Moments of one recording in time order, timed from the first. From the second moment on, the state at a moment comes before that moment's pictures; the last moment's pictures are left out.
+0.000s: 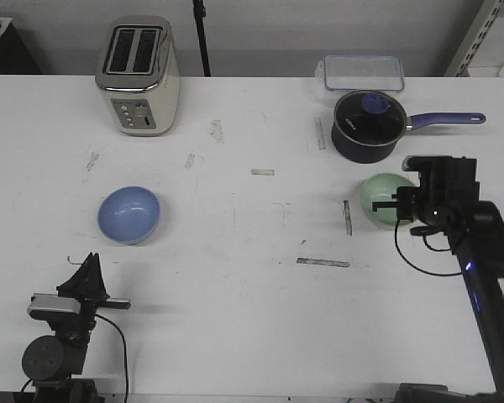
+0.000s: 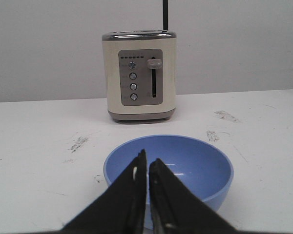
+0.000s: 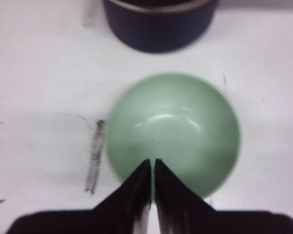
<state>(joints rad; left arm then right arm) -0.03 0.01 0.03 0.19 0.01 0.04 -0.07 1.43 1.32 -0.82 -0.10 0.02</state>
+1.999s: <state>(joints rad) -0.03 0.01 0.03 0.19 0.01 0.04 0.03 1.64 1.43 -0.85 -0.31 0.23</state>
